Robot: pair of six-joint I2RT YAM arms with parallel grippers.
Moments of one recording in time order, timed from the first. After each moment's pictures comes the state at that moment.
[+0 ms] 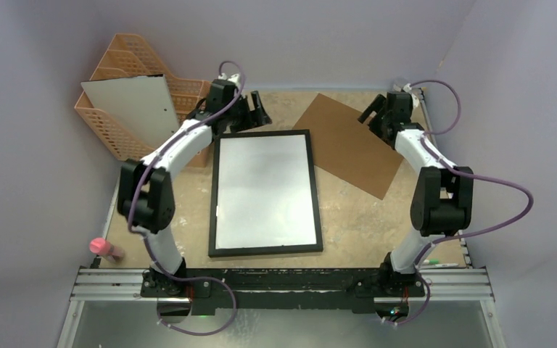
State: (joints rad) left arm -0.34 1.76 1.45 -0.32 0.23 -0.54; right arm 0.02 1.73 1.28 -0.20 0.08 0.65
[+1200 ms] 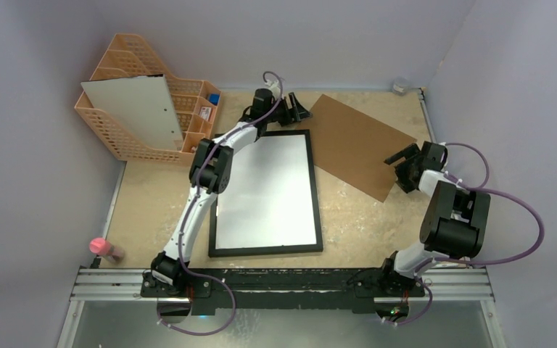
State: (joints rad) left arm -0.41 2.76 2.27 0.17 0.54 -0.74; right arm -0.33 1.59 0.78 -0.07 -0.15 0.77
